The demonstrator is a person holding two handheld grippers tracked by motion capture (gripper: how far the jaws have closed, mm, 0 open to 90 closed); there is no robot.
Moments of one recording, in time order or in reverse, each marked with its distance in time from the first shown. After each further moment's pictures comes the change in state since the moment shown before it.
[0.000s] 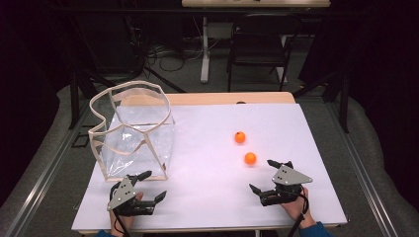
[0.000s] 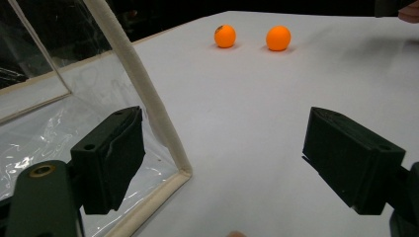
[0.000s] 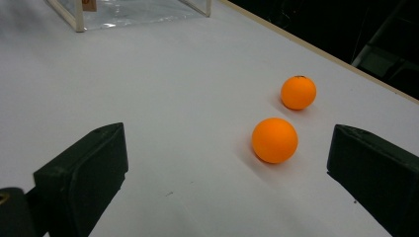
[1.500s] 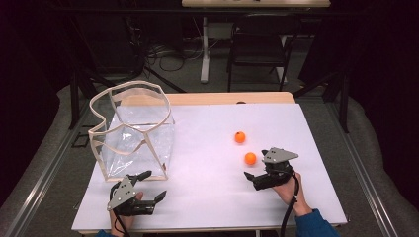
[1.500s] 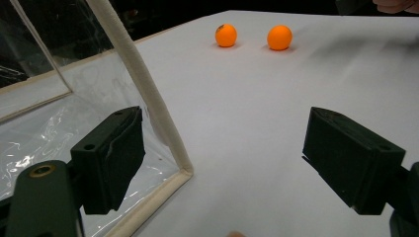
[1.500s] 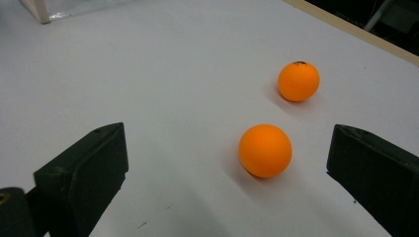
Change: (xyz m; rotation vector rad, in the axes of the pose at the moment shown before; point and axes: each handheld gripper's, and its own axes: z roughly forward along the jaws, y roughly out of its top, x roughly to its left) left arm 0.000 0.000 0.000 0.005 0.004 -0.006; right arm -0.024 0.026 0.036 0.152 0.027 0.069
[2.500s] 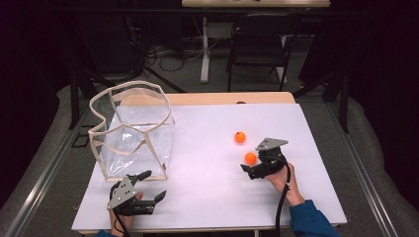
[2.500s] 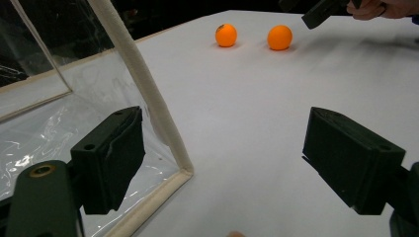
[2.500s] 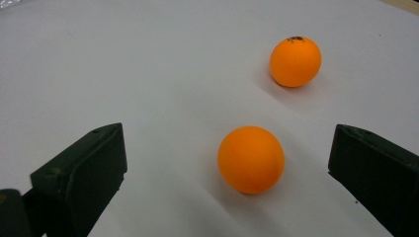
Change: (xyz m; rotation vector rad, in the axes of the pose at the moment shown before) left arm 0.000 0.000 0.000 0.001 -0.003 0.003; right arm -0.021 0.007 0.036 0.104 0.007 0.079
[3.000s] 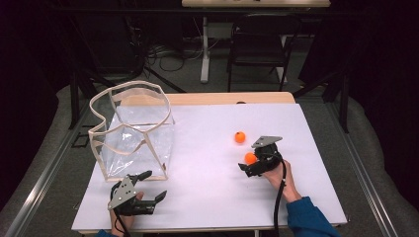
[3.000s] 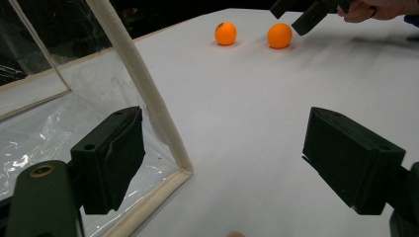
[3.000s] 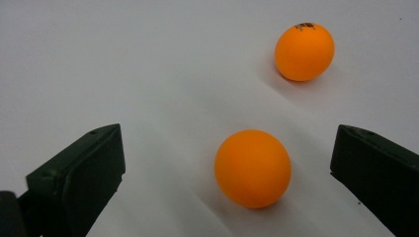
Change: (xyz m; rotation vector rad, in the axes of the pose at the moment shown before) left arm 0.000 0.000 0.001 0.003 -0.001 0.002; right arm -0.005 0.003 0.016 0.053 0.016 0.020
